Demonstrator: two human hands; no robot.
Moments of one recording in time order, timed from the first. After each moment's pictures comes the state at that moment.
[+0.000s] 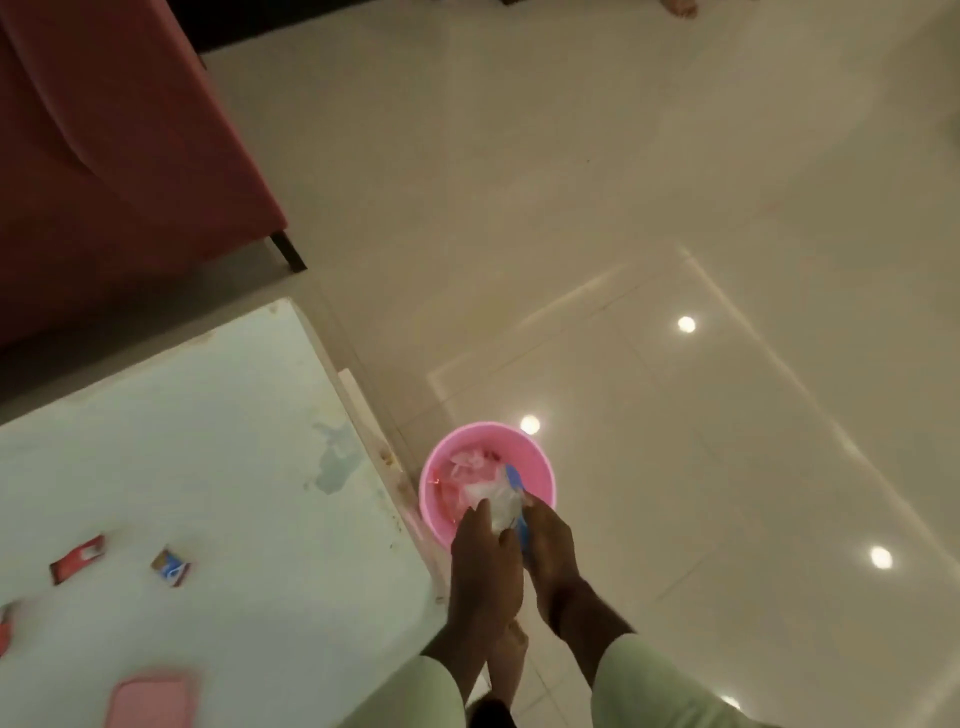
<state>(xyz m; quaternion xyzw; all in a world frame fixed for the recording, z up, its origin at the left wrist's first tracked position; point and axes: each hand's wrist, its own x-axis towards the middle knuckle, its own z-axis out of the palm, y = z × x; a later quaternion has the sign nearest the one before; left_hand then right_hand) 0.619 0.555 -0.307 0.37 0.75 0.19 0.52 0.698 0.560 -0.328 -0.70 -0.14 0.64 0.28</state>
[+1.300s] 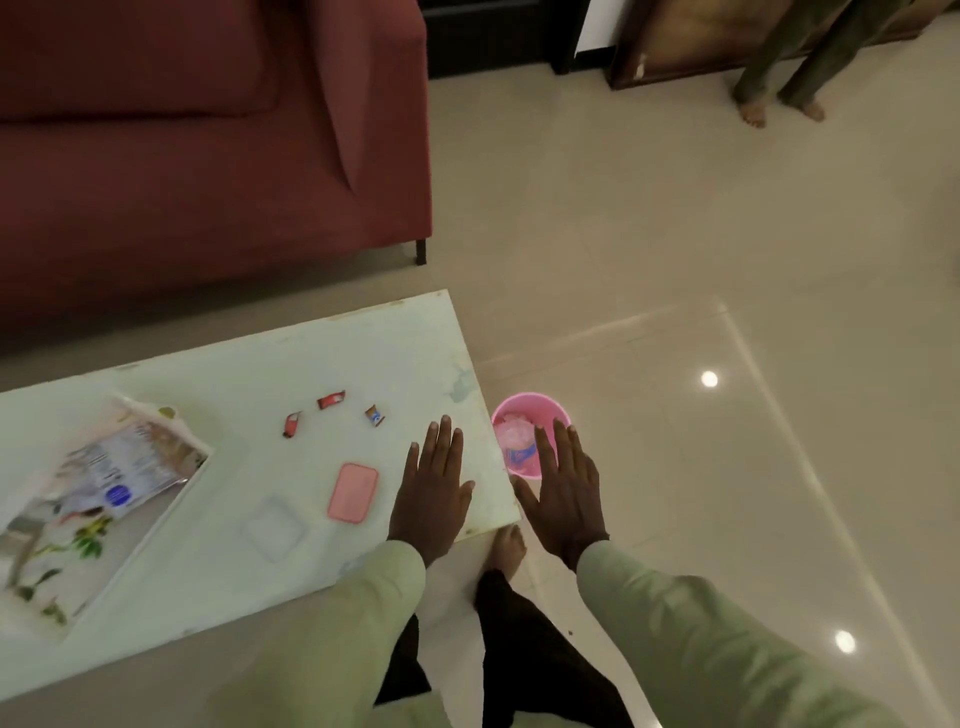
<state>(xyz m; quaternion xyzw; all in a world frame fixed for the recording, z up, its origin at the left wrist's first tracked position) 0.444 0.418 -0.078 0.69 0.70 -0.05 0.16 0.638 0.457 -0.064 -0.62 -0.76 0.21 -0.02</state>
